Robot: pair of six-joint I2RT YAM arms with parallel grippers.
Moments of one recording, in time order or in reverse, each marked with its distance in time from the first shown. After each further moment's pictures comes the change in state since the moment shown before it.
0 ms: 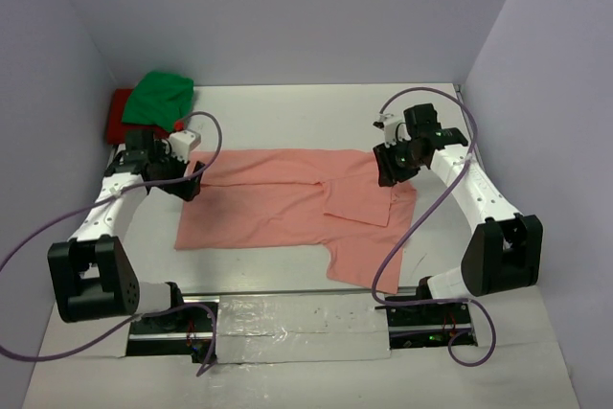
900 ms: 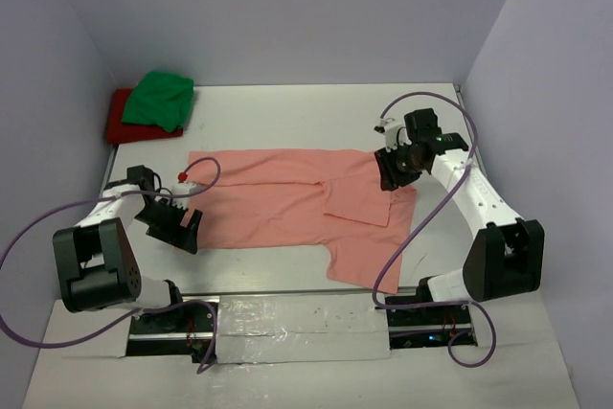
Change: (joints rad) left arm 0.128 0.048 -0.186 -0.364 0.037 0.130; right arm 0.005 -0.030 -0.045 0.010 0.026 -0.011
